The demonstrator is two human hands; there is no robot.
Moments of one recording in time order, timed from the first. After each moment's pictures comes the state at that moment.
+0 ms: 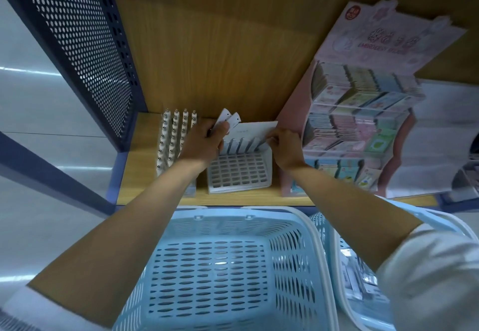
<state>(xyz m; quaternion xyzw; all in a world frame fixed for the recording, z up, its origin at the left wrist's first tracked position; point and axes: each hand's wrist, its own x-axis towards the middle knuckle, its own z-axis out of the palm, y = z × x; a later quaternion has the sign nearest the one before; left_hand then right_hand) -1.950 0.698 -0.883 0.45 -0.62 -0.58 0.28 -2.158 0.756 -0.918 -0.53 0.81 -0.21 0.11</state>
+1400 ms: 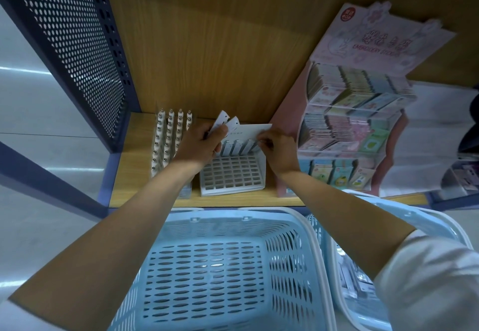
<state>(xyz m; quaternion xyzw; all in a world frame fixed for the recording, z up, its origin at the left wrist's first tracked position) -1.947 0.703 -0.877 0.41 -0.61 -0.62 0.28 -2.151 0.766 -0.921 -0.58 0.77 -0.27 0.06</state>
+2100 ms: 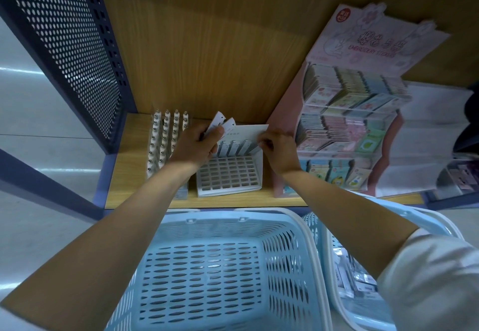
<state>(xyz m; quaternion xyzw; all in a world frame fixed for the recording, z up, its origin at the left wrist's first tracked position) -1.947 0.702 -0.879 0.41 -0.60 -0.63 0.29 -2.161 0.767 -0.919 -0.60 0.76 -0.24 0.06</state>
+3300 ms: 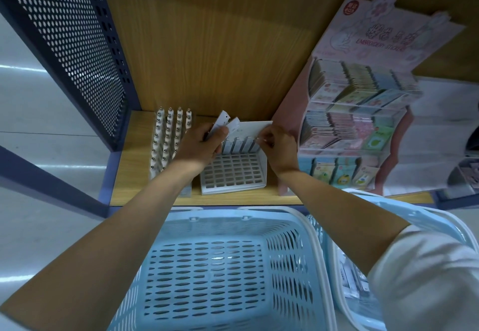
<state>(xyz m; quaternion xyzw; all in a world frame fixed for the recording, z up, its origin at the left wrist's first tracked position) -1.946 0.707 -0.878 0.43 -0.62 -0.60 0.27 -2.156 0.762 -0.935 -0.55 0.77 -0.31 0.07</state>
